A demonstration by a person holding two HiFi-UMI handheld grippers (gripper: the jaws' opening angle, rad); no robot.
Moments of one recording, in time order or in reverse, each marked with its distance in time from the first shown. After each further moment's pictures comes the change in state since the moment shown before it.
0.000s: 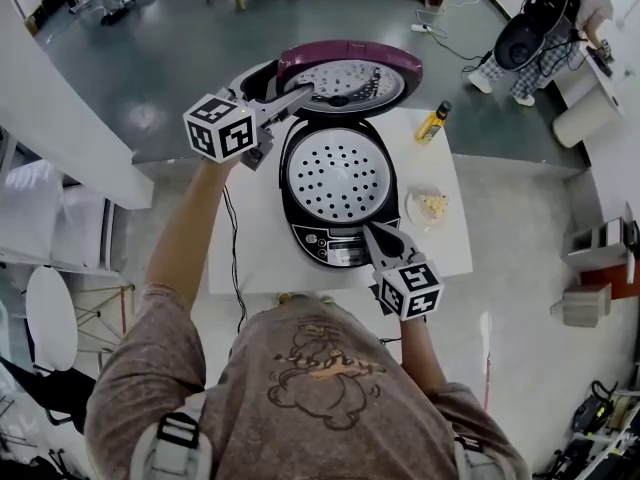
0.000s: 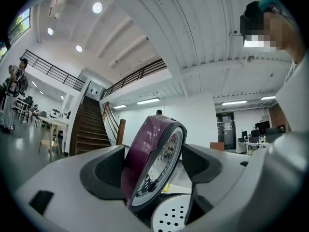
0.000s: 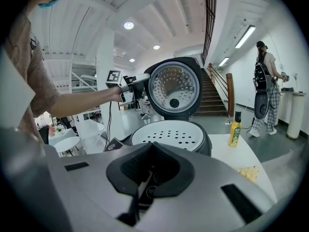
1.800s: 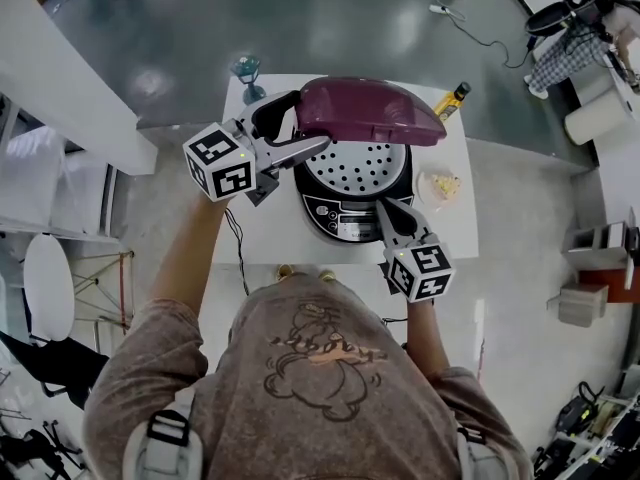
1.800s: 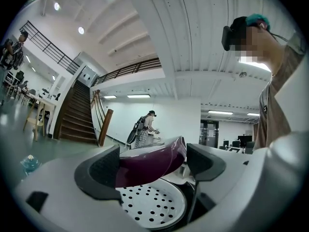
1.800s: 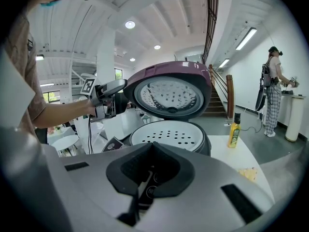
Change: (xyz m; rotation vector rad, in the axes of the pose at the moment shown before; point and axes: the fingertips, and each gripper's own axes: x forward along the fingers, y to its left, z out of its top) left arm -0.068 -0.091 -0.050 -0.124 0.032 -0.175; right arm -0.001 0.001 0.002 -0.015 0.002 -0.012
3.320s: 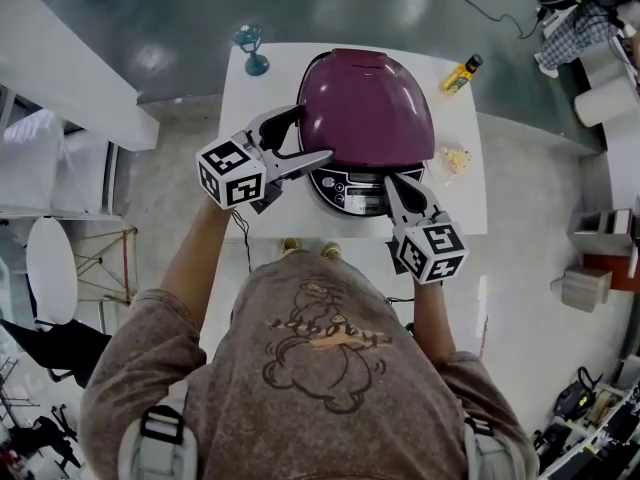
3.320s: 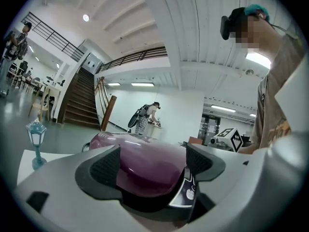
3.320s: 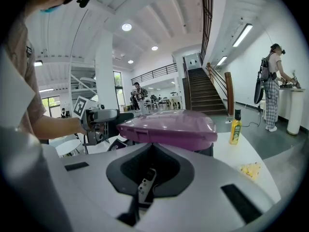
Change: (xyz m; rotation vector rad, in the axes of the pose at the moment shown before) left arm -0.020 -0.023 -0.088 -0.079 0.132 0.022; right arm -0.003 0.004 -0.002 0.049 -0.010 0.016
